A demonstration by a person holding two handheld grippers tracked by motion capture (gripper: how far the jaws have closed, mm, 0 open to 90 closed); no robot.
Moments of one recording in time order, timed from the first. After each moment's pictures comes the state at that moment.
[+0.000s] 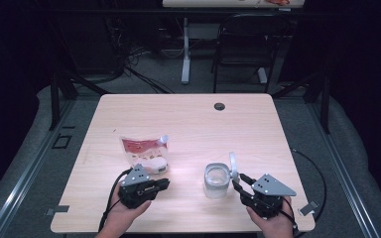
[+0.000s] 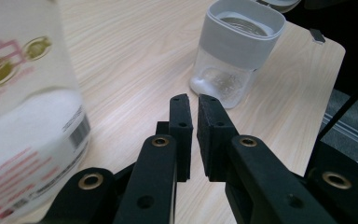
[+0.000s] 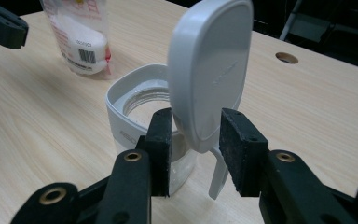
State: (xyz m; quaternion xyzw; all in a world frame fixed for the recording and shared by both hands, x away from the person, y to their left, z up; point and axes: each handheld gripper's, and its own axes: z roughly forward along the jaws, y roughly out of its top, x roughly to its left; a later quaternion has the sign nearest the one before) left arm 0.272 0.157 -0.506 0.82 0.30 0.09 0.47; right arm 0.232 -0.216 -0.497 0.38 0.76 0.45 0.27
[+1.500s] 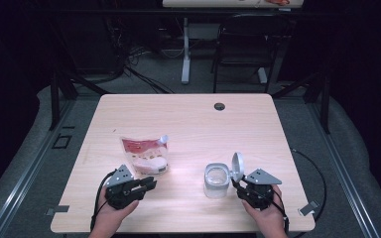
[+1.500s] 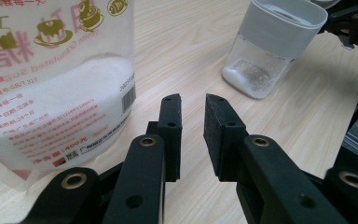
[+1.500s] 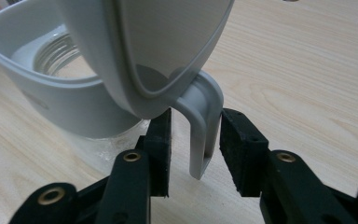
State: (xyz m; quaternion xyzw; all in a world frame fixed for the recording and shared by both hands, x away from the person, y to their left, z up) left arm 0.275 0.188 -0.519 0.81 0.34 0.10 0.47; right arm 0.269 -0.217 -0.543 0.44 0.77 0.39 0.25
